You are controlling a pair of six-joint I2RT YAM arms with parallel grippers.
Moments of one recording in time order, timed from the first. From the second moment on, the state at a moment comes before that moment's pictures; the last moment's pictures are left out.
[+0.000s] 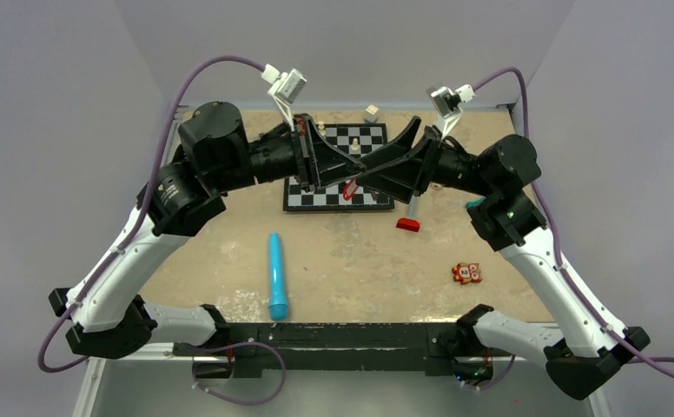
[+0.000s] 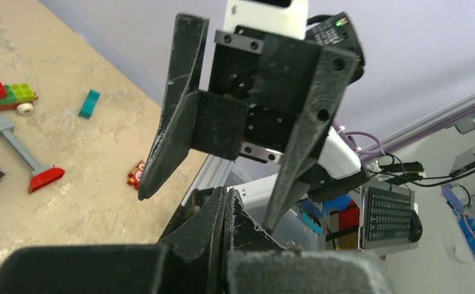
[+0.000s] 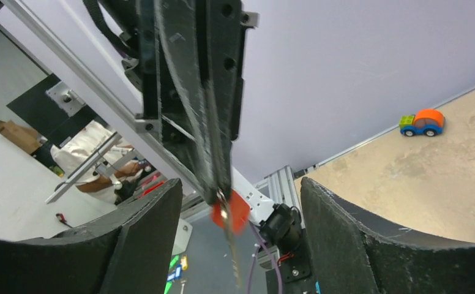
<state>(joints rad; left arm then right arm) -0.87 1.27 1.82 -0.57 0.37 -0.69 0.55 1.05 1.27 0.14 -0.80 0.88</state>
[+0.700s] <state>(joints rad) -0.87 1.31 1.82 -0.64 0.39 -0.67 0.56 1.05 1.36 0.06 -0.80 0.81</state>
